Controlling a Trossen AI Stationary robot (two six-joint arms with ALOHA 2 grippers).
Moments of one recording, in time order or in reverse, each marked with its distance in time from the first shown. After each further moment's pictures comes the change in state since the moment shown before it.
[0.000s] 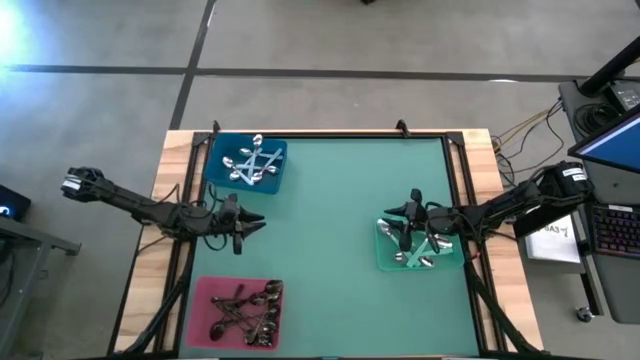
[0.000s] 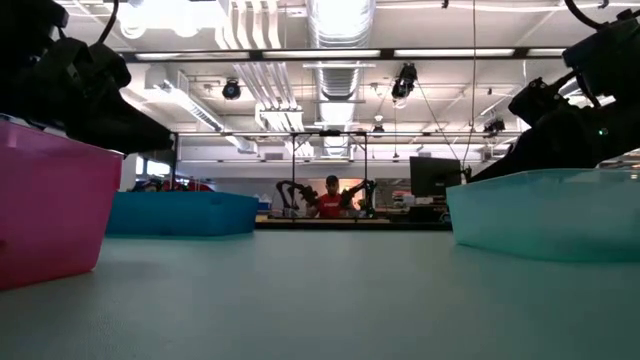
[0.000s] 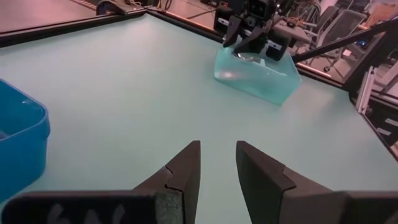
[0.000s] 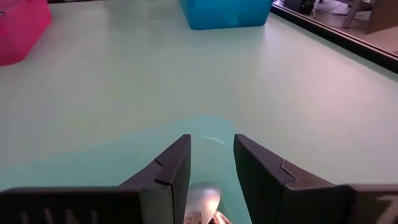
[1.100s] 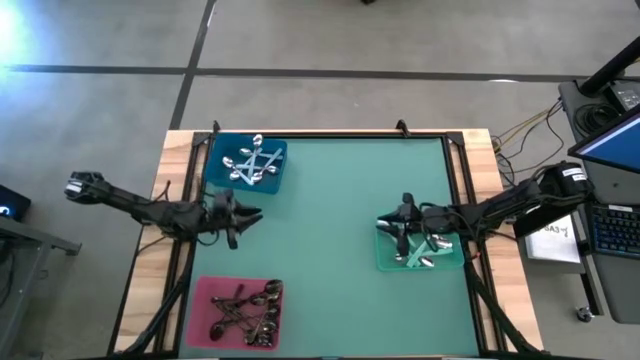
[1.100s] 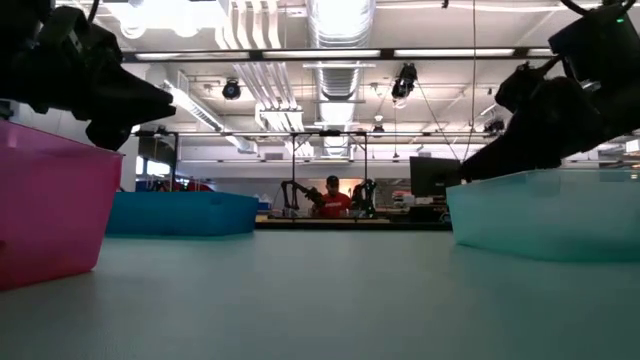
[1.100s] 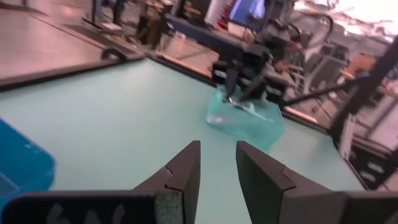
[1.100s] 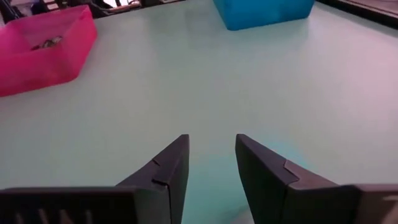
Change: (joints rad) left arm 0.001 -0.147 0.010 0.019 -0.055 0.039; right arm 0.000 0.000 0.101 -0.090 -0.140 0.106
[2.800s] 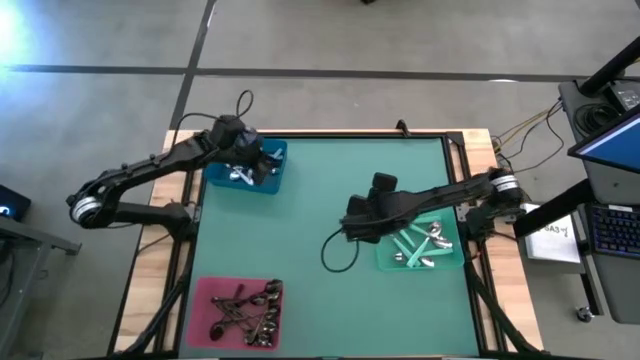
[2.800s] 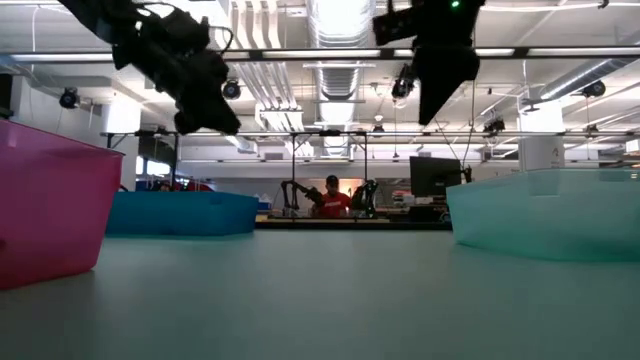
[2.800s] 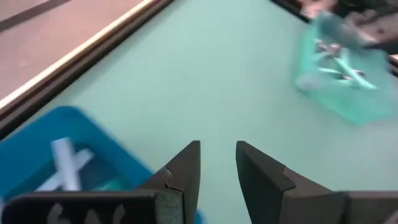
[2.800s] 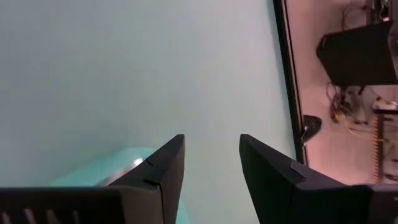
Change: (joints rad) left arm 1.001 0.720 0.745 -0.618 0.888 0.357; right arm 0.027 0.641 1.440 -2.003 0.345 0.116
